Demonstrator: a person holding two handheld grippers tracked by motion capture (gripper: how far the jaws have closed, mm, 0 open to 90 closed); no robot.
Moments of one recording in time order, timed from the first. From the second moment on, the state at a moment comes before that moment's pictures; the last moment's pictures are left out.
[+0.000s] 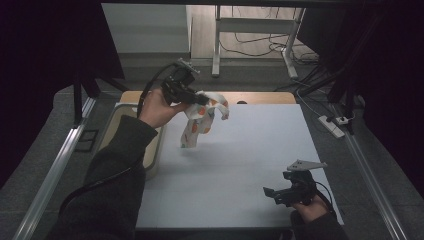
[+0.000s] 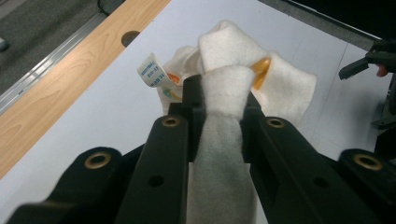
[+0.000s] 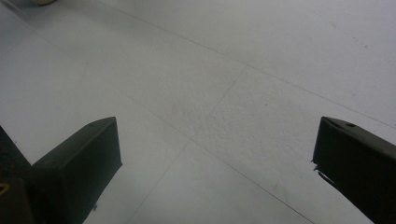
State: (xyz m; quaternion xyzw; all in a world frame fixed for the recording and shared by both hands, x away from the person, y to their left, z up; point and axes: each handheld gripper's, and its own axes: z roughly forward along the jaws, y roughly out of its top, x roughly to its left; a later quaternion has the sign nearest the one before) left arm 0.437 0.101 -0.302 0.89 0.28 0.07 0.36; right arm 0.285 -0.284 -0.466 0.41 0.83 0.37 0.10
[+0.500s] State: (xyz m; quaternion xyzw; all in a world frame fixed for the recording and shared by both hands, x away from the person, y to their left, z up) left arm 0.438 0.077 -0.339 0.89 0.27 0.05 0.35; right arm 0.284 -0.284 -0.466 0.41 0.83 0.37 0.10
